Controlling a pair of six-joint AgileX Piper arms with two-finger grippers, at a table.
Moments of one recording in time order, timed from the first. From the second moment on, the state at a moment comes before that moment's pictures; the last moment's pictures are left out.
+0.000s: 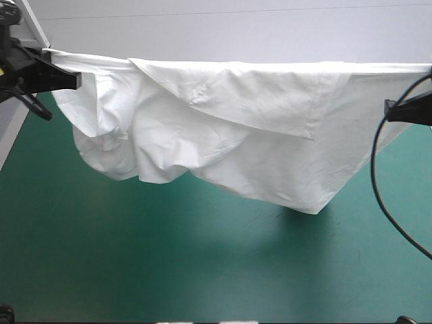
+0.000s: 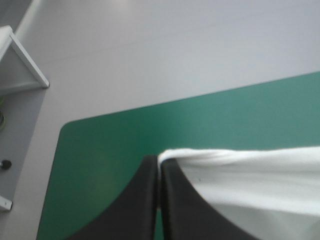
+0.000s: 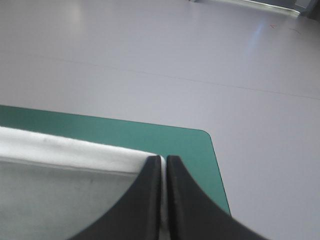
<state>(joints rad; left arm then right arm) -0.16 1.38 -2.10 0.15 1.26 0.11 0.63 1.08 -1.82 -0.76 1.24 0.27</state>
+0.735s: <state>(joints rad) -0.15 1.93 -1.83 0.16 0.69 0.05 0.31 1.94 -1.90 -0.78 0.88 0.43</state>
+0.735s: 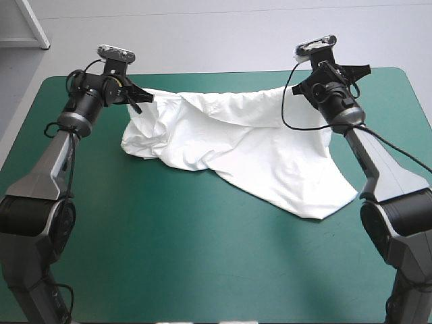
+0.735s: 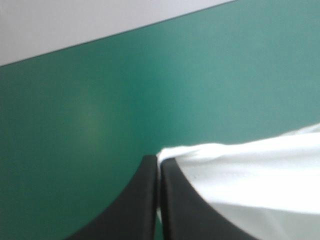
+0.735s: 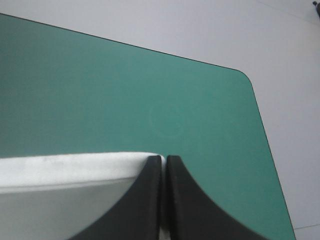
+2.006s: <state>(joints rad) -0.15 1.83 -1.99 0.16 1.24 0.07 0.19 1.69 -1.86 -0.39 1.24 0.23</state>
